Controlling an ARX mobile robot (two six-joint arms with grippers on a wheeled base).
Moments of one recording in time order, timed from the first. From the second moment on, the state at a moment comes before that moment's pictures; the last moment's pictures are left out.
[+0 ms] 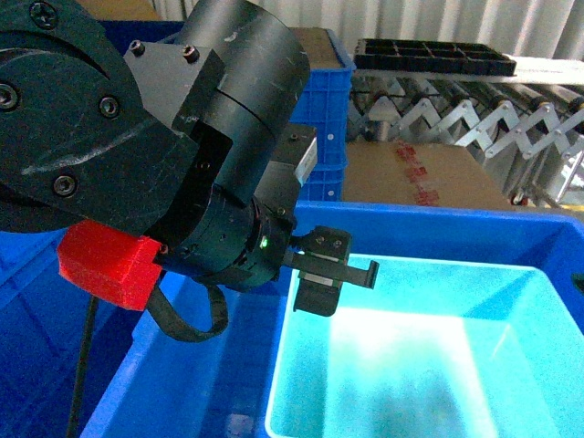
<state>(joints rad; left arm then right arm) -0.54 1.88 1.05 0.02 -0.16 -0.13 -0.05 1.73 0.62 0.53 -0.09 -0.20</state>
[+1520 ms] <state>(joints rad) -0.22 0.68 0.35 0.32 -0.21 -0.02 -0.06 0.72 0.32 0.40 -0.06 0.01</state>
